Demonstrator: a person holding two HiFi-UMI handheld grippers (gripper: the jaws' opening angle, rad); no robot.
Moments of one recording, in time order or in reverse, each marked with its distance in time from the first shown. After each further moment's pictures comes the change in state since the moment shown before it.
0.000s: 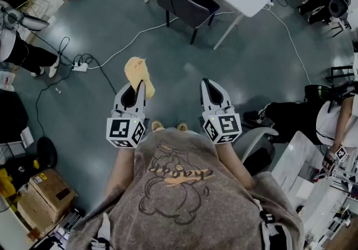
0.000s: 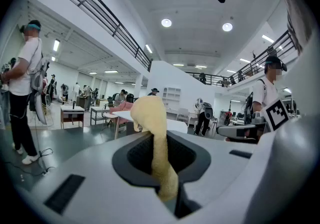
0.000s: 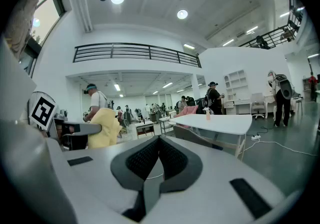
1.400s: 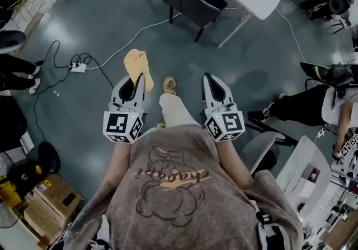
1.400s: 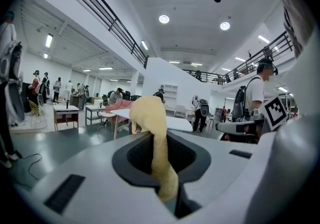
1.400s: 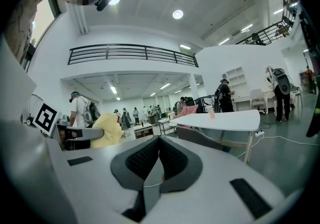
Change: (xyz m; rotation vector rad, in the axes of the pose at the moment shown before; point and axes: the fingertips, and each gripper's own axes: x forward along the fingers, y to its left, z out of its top) left arm 0.069 0.104 0.000 0.026 0.028 -0.074; right arm 0.113 0.018 -0.006 0.043 -0.030 -0.027
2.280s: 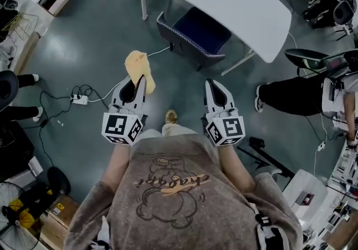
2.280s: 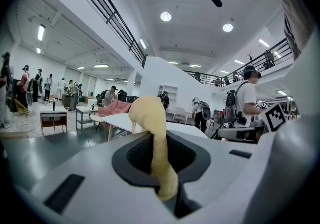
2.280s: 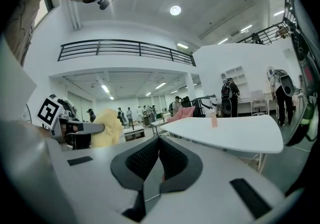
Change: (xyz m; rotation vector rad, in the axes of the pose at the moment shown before) left arm 0.257 0.119 0.090 -0.006 0.001 -0.059; right arm 0.241 -0.125 0.070 0.001 0.002 -0.049
